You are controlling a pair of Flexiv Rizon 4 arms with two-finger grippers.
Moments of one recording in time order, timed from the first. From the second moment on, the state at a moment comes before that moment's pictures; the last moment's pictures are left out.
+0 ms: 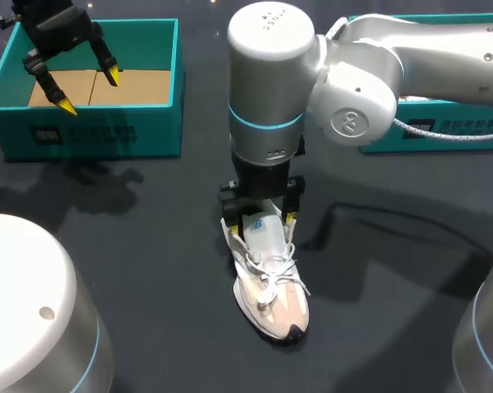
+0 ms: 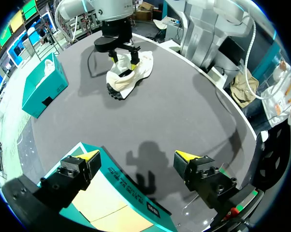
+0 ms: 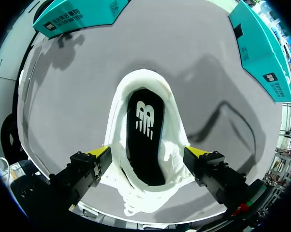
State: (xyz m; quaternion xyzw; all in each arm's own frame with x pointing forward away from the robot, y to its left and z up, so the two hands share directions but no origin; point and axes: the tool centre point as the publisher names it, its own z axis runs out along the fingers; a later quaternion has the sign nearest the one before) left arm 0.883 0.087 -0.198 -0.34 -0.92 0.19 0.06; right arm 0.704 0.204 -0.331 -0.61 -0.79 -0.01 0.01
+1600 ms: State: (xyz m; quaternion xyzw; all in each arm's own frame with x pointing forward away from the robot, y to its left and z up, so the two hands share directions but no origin) left arm 0.883 0.087 -0.198 -0.34 -0.92 0.19 0.06; right arm 0.662 0.187 -0.320 -0.59 -0.80 -0.03 0.00
